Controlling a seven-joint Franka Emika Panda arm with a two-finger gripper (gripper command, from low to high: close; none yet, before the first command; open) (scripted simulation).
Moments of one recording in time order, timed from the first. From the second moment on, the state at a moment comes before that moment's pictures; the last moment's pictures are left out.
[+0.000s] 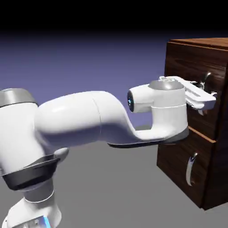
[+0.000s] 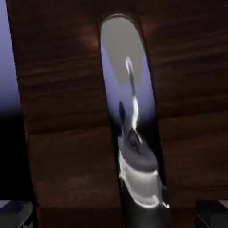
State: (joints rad) arm 1.26 -1.04 -1.32 -2.10 -2.90 2.93 -0.45
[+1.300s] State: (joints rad) arm 0.16 -0.77 -0.27 -2.70 -2.32 2.49 -0.14
